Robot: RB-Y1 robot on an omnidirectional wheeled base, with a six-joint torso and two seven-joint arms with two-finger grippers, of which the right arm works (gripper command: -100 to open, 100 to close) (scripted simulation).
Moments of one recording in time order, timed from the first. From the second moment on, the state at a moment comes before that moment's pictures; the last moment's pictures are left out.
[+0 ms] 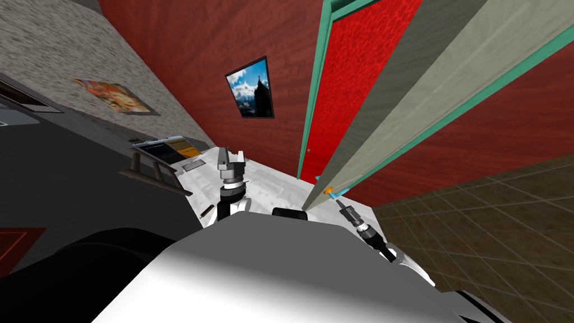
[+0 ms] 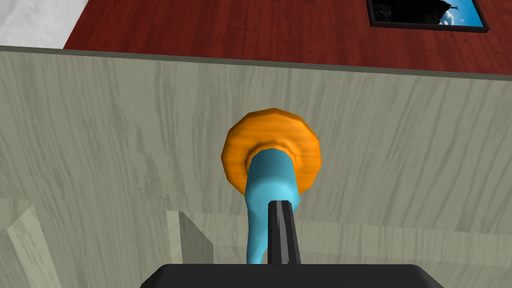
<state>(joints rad) 0.12 -0.68 0.29 -0.54 0.09 -1.46 -0.51</state>
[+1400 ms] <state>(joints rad) 0.15 -0.68 0.30 -0.53 0.10 -1.50 -0.50</state>
